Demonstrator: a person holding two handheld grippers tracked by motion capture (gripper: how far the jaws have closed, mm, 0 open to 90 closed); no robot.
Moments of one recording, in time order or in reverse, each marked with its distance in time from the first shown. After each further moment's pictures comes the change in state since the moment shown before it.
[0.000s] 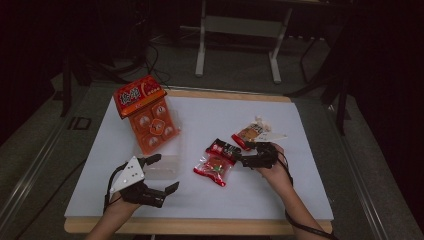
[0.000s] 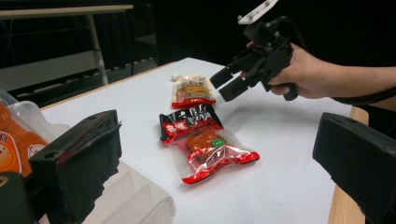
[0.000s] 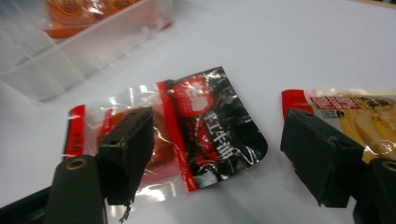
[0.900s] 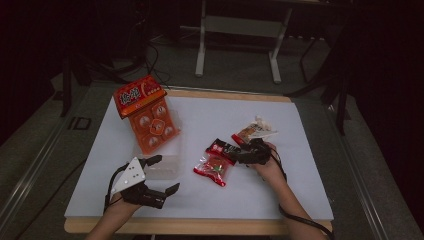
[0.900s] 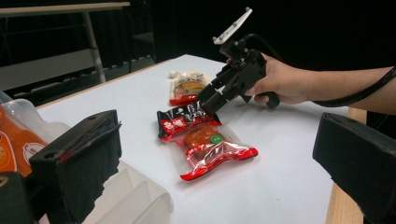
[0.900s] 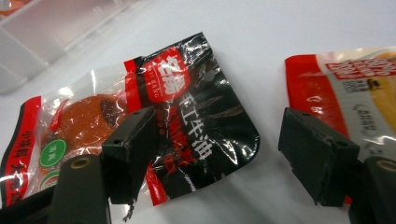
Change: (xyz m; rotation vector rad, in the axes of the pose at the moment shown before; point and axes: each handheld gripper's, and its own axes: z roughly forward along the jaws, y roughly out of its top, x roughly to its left) left arm -0.001 -0.002 0.002 0.012 -0.008 0.006; right arm -0.023 -0.011 0.038 0.095 0.043 0.086
